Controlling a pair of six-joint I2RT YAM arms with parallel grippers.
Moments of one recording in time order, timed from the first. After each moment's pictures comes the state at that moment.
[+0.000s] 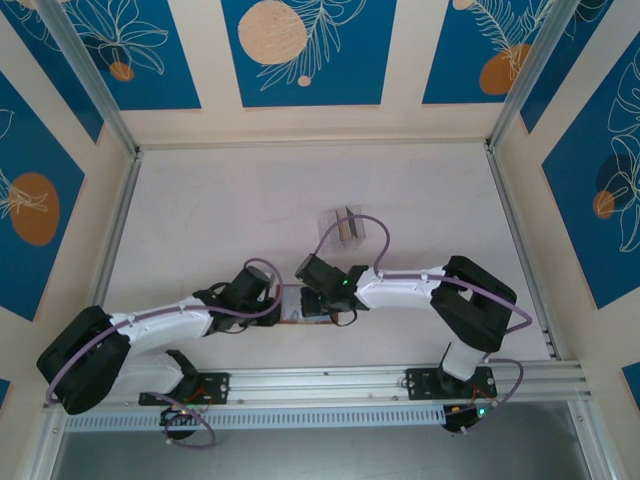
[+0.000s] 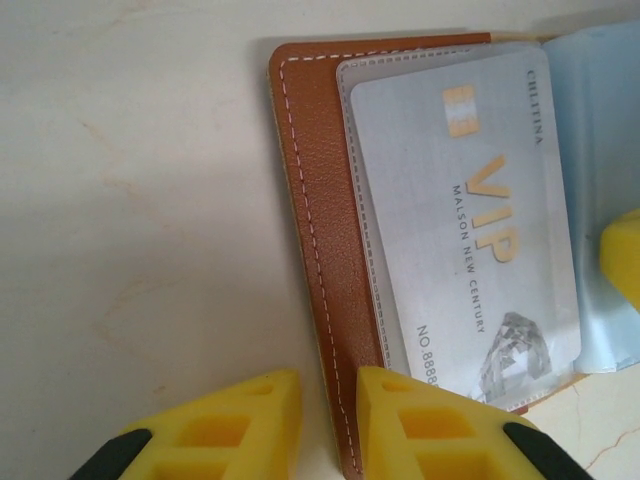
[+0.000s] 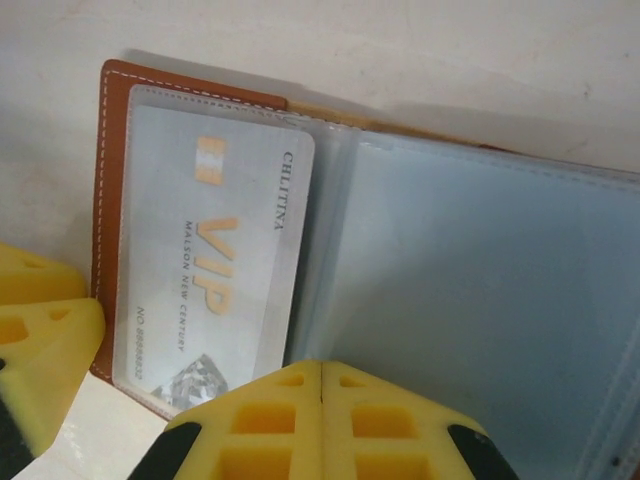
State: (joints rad) left arm -0.78 1.23 0.43 -0.23 0.08 -0.65; right arm 1.03 1.69 0.91 -0.33 -0.02 0.86
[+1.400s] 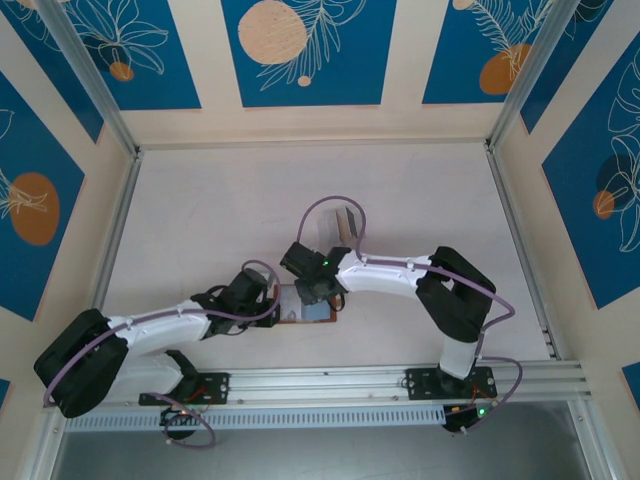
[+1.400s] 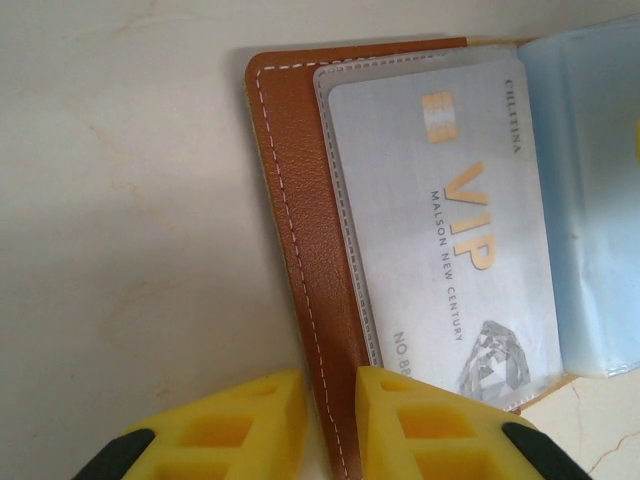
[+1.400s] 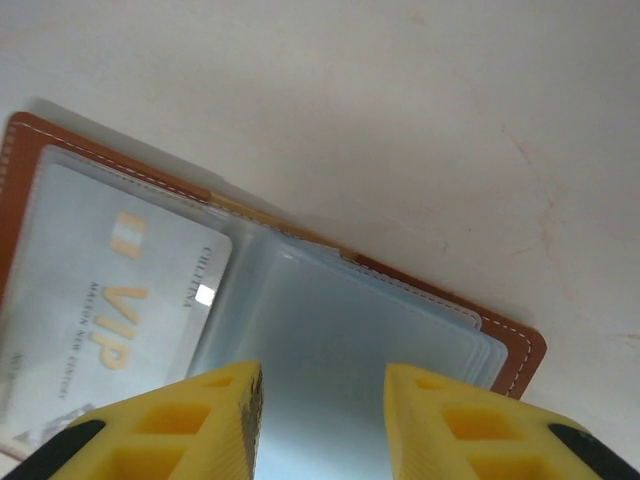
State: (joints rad) left arm -0.78 1.21 0.39 -0.18 0.08 -0.66; right arm 1.02 1.80 1.17 -0.64 0.17 0.59
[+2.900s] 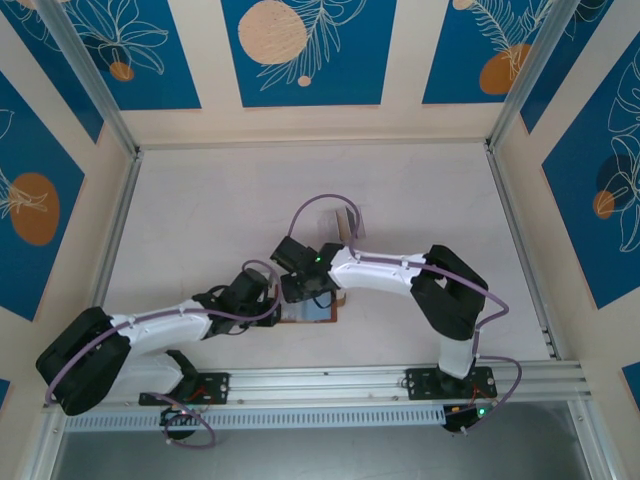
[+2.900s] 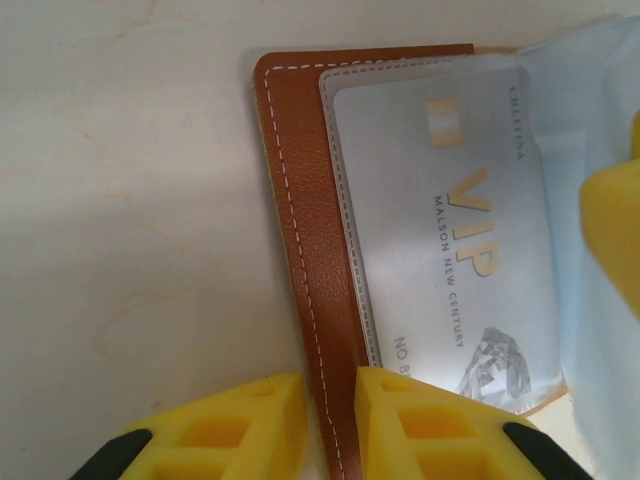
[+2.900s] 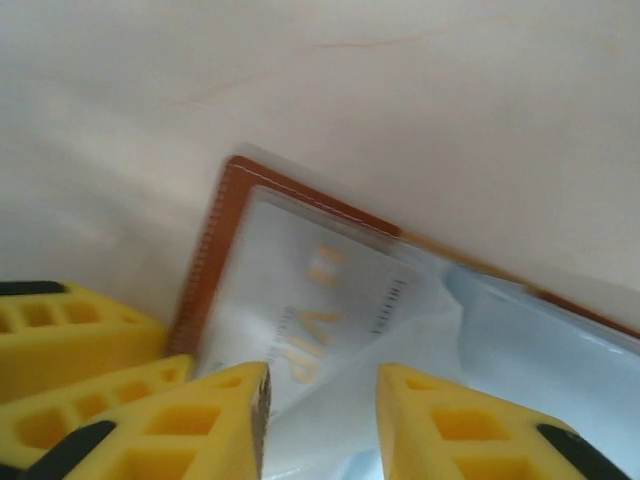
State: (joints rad) left arm -0.79 1.23 0.39 -0.15 0.07 -0.68; right arm 1.02 1.84 1.25 -0.59 0.00 0.67
